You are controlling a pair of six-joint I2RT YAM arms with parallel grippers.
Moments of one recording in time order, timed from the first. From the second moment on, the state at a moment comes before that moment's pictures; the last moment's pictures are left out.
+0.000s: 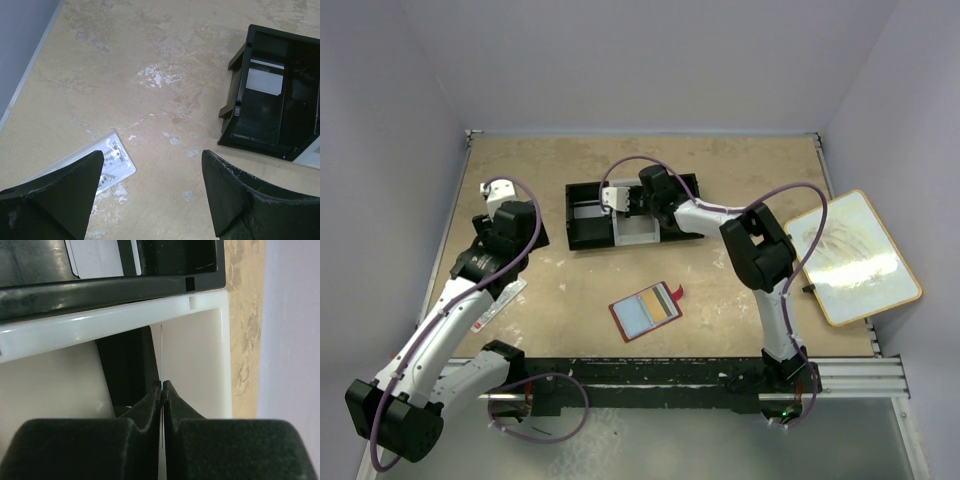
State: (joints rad) left arm -0.37 0.93 0.88 -0.64 -0.61 -0.46; right arm 0.61 2.15 1.46 0.10 -0.14 -1.07
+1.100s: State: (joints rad) left arm -0.37 0.95 0.88 -0.64 -0.61 -0.45; right arm 0.62 2.16 1.47 0.08 -0.10 -1.07
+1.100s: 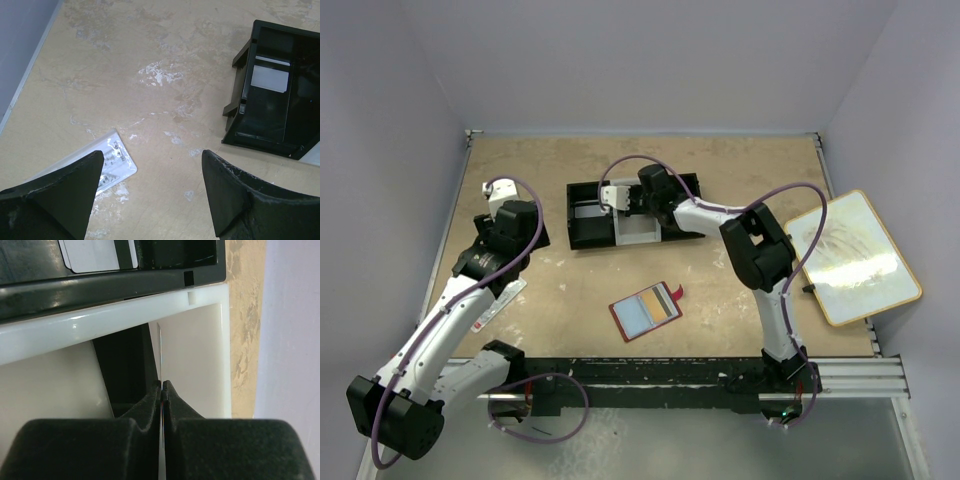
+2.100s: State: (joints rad) left arm -0.37 0.95 0.88 -0.64 -0.60 -0.45; right arm 0.62 2.19 1.49 0.06 -0.09 -1.07
